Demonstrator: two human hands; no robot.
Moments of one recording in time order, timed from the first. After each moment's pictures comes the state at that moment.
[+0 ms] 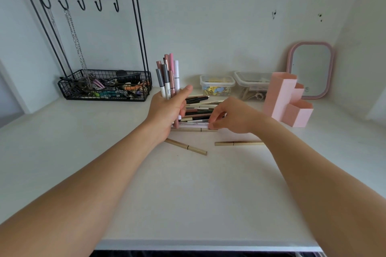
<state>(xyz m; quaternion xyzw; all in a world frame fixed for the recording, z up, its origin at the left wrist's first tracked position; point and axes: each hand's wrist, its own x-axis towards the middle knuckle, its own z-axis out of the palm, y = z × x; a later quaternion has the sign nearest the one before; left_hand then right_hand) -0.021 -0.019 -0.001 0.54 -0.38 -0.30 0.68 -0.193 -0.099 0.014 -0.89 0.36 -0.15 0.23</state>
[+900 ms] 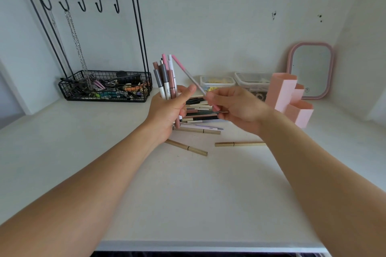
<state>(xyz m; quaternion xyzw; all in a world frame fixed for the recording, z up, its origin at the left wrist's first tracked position) -0.026 -0.008 0.006 0.51 -0.38 -0.34 0.70 -0.193 -0.091 0.026 -0.71 0.28 -0.30 0.57</state>
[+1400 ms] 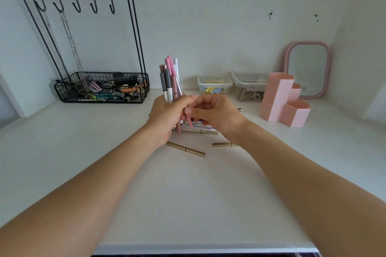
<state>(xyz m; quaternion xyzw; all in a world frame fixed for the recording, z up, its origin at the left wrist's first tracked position) -0.029 -0.014 -0.001 0.56 -0.41 -0.28 0.66 -0.166 -0.069 0.007 -0.74 0.26 -0.34 0.53</state>
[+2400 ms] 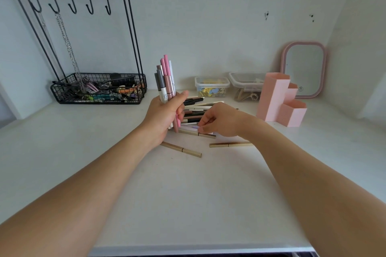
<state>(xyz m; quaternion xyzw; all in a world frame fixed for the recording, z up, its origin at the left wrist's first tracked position) -0.025 -0.015 -0.002 0.54 -0.44 -0.31 0.65 -0.181 -0.089 0.012 -0.87 0.38 -0.12 0.30</state>
